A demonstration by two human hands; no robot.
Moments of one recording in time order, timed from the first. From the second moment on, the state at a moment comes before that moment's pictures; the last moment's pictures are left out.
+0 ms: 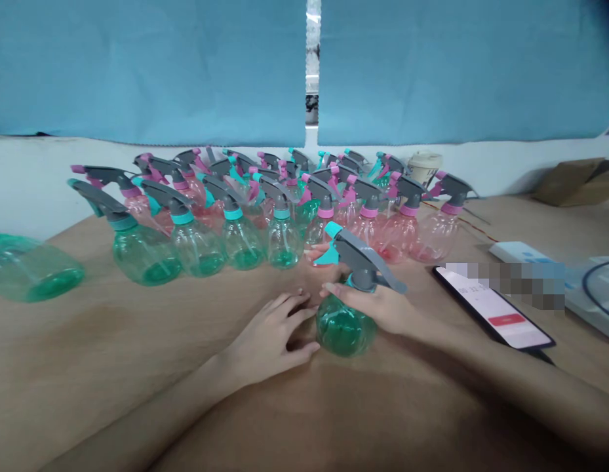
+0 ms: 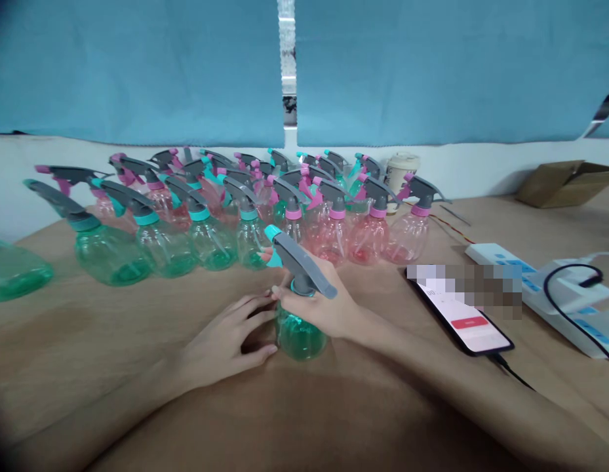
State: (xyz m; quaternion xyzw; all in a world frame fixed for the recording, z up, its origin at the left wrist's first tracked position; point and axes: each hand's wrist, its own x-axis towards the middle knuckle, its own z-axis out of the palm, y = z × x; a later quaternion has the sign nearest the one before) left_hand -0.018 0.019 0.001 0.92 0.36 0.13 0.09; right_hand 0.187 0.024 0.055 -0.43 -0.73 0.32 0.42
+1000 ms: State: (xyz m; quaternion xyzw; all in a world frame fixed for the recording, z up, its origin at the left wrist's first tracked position) left_hand -0.018 0.019 -0.001 0.92 0.35 0.14 0.07; right_hand 0.191 0.026 0.056 -0.38 -0.75 0.39 0.39
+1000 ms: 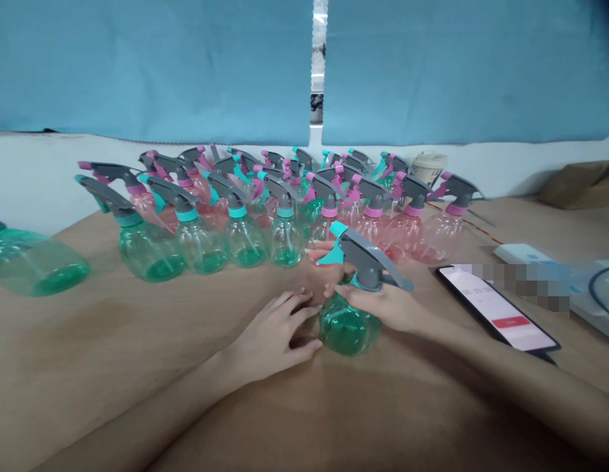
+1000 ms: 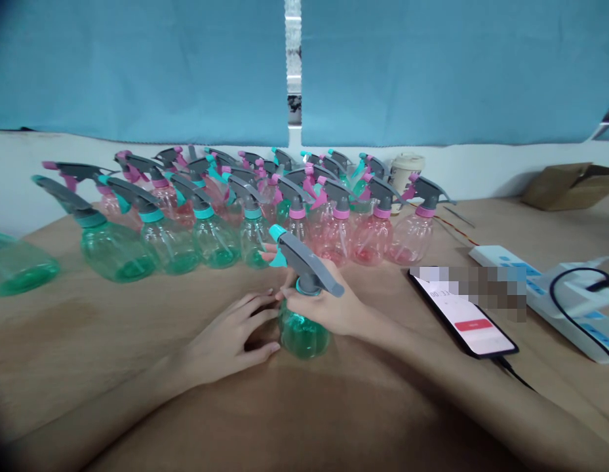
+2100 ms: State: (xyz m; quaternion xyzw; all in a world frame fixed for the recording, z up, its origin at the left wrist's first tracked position) left_hand -0.018 0.019 0.000 0.93 0.35 0.13 0.07; right_hand 0.191 0.028 0.056 -0.35 -0.75 0.39 0.39
